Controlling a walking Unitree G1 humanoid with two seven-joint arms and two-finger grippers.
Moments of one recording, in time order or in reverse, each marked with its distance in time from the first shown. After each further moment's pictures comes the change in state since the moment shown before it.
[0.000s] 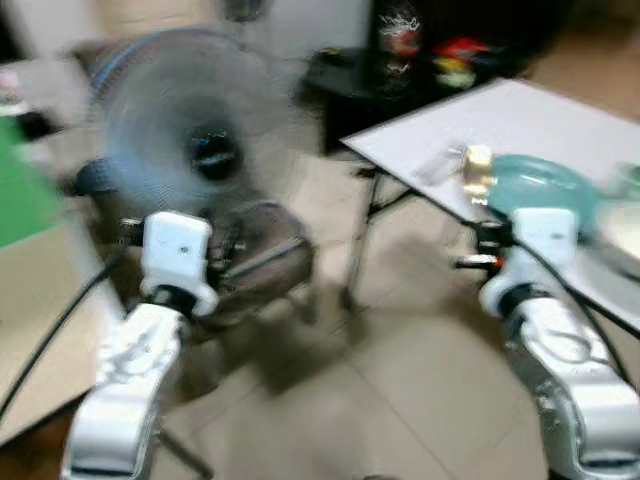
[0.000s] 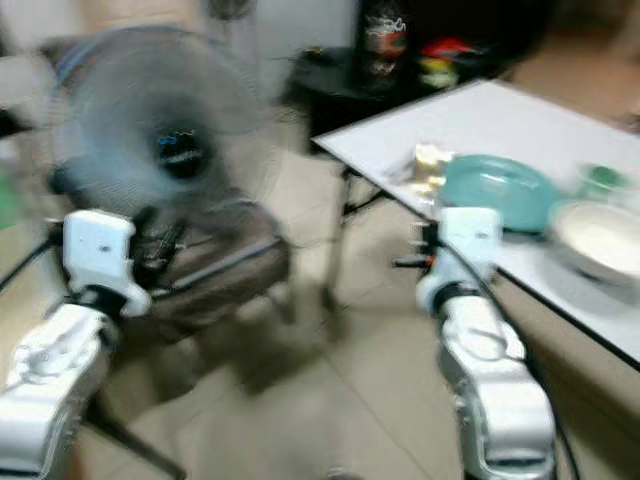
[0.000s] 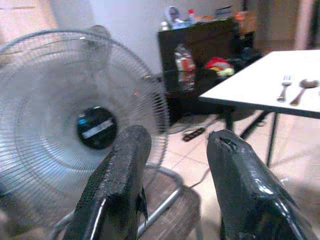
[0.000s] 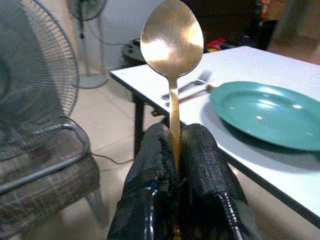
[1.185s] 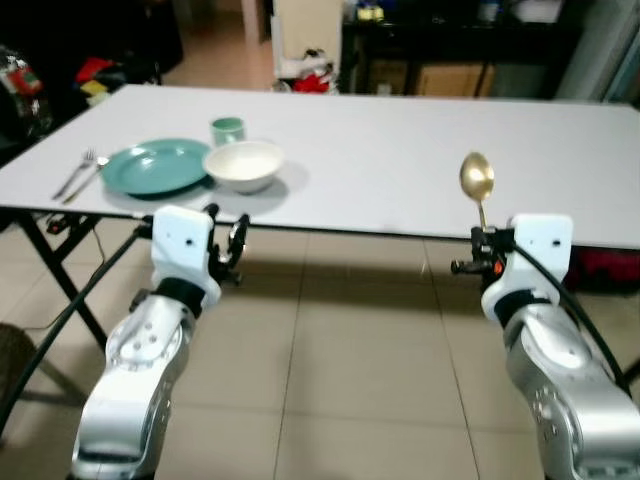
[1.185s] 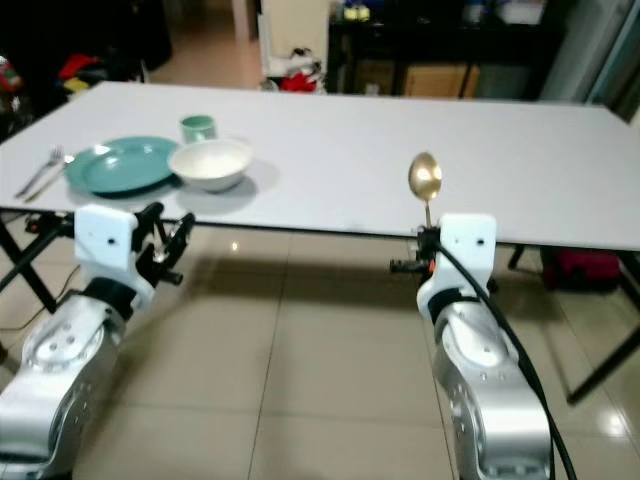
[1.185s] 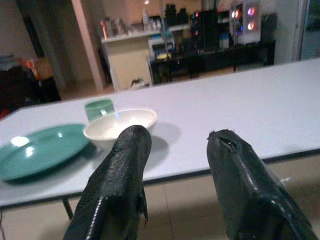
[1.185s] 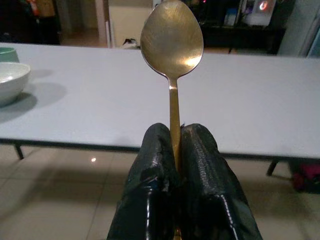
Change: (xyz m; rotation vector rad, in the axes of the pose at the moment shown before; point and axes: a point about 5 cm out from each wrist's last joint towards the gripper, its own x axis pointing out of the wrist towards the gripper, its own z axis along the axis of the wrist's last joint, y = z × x) left arm 0.009 -0.008 -0.003 -0.061 0.008 -0.029; right arm -0.004 -0.005 -0.005 -0.004 0.023 -0.052
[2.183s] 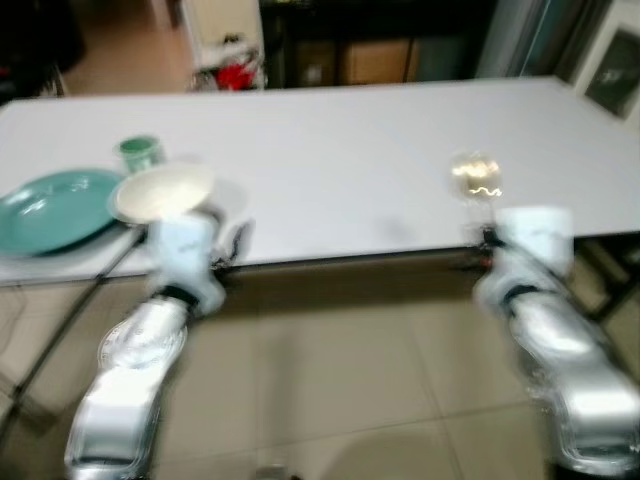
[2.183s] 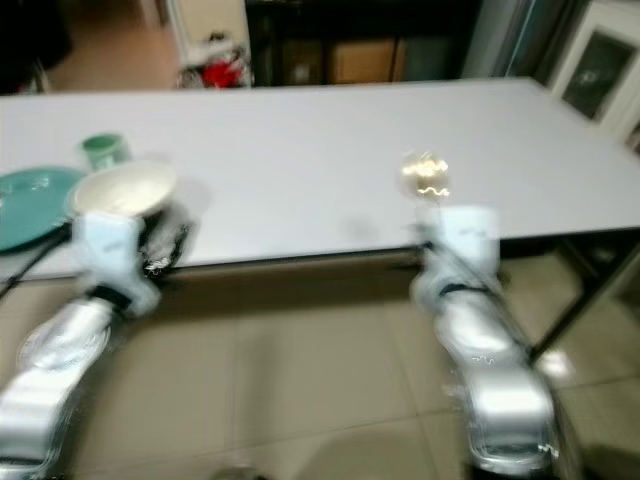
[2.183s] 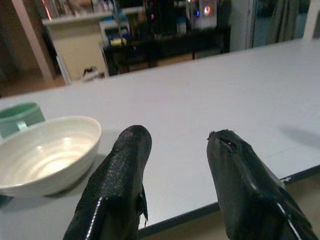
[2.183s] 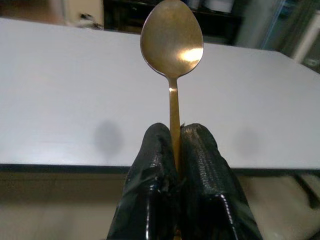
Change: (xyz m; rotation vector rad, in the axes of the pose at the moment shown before) left arm -0.003 0.011 -0.015 0.002 0.068 0.019; right arm 0.011 0.009 -0.003 -0.097 0.032 0.082
